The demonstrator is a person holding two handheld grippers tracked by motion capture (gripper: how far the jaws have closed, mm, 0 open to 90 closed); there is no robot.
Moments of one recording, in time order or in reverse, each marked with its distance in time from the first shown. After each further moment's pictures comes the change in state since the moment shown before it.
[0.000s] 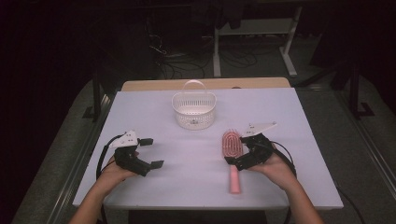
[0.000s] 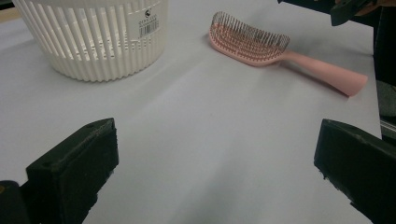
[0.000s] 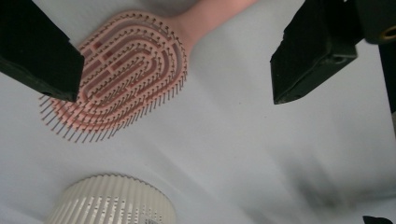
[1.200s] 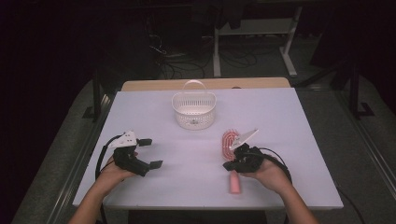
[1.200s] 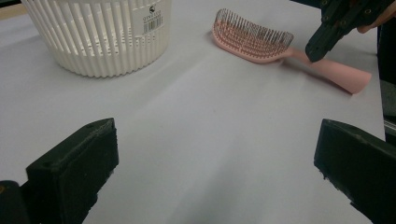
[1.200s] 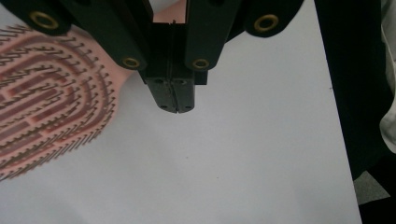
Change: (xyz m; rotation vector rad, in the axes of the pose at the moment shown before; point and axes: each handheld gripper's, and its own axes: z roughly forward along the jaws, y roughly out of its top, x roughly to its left) left arm 0.002 -0.002 -0.002 0.008 0.009 -0.004; right arm 0.018 -0.008 0.026 0.228 0.151 -0.067
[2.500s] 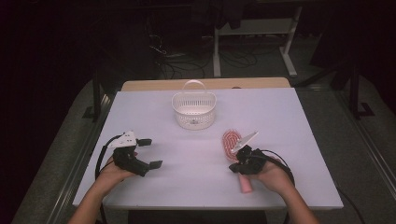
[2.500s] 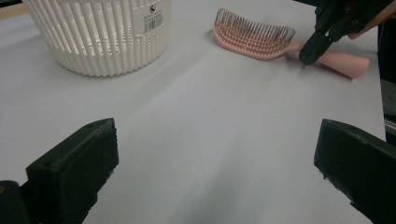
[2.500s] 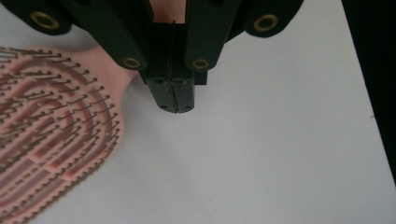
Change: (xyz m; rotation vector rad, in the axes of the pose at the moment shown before) left arm 0.000 0.000 -0.001 0.002 0.001 0.002; right arm -0.006 -0.012 0.003 0.091 -0.071 0.011
